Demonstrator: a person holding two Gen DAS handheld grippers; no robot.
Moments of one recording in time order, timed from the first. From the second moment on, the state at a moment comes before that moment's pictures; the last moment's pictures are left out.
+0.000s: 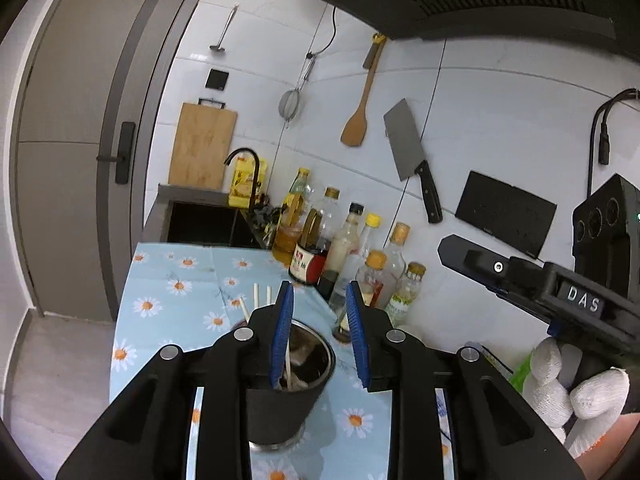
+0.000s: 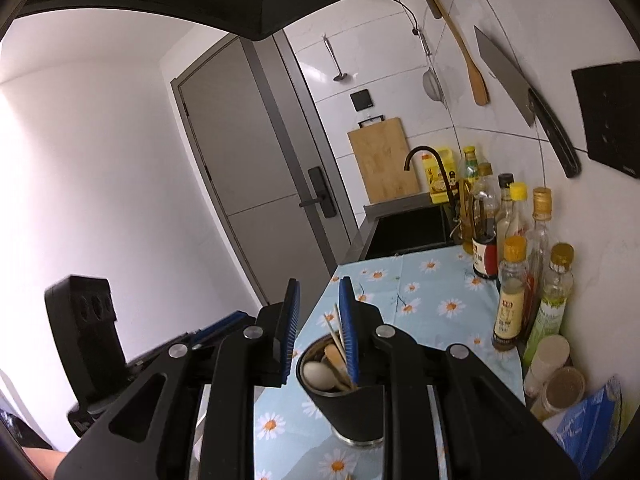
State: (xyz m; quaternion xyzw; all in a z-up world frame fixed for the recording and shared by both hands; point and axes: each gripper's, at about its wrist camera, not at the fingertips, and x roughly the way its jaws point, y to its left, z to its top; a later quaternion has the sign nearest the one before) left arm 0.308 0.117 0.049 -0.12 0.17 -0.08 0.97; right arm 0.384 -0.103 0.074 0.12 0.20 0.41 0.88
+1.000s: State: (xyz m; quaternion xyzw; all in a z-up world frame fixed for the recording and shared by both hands) left arm 0.191 0.068 -0.016 -0.17 0.31 0.04 0.93; right arm 0.337 -0.133 -0.003 0.05 0.38 0.48 0.79
